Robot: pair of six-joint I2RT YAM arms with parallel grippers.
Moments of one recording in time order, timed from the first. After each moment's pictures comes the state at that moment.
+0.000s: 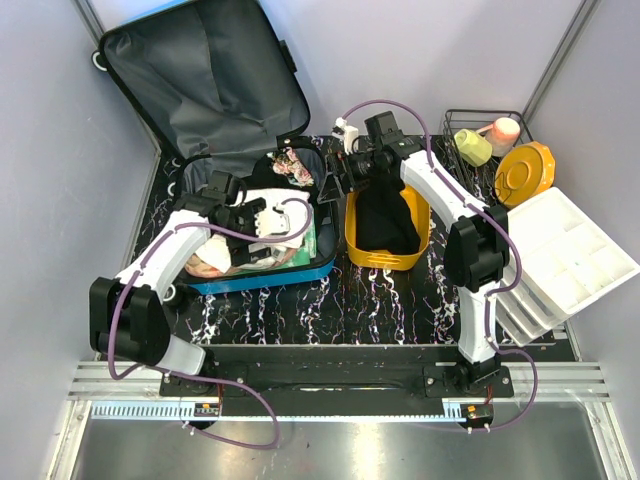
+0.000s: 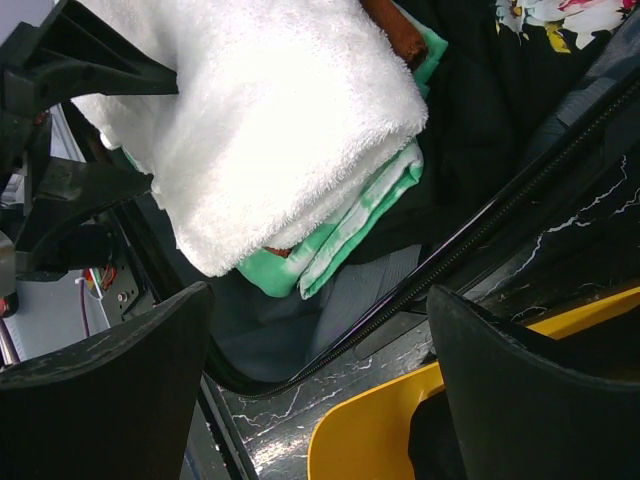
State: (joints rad) left arm -0.24 1.46 1.18 -0.90 0.39 1.11; right arm 0.43 2.09 1.95 -0.72 -0.77 0.03
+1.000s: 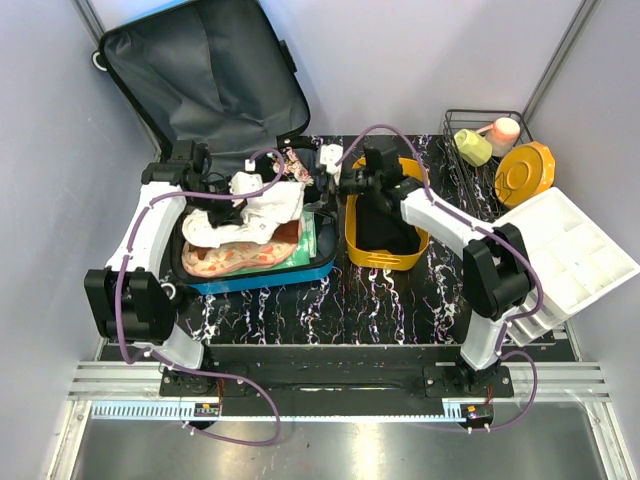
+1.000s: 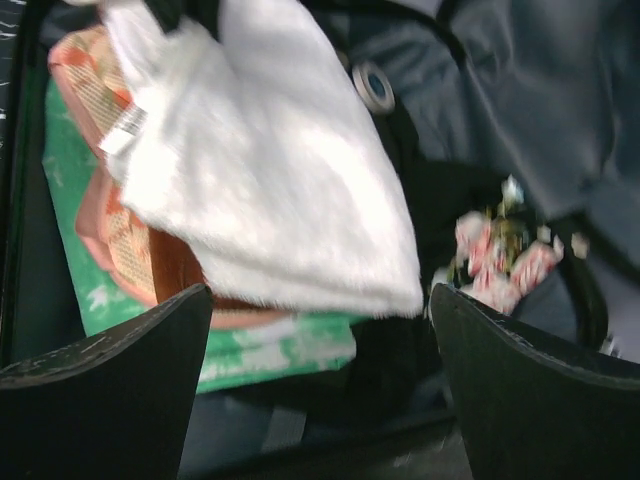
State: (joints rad) left arm -0.05 1.55 1.45 -1.08 0.62 1.16; right arm 0.50 1.83 1.44 0.06 -0.84 -0.49
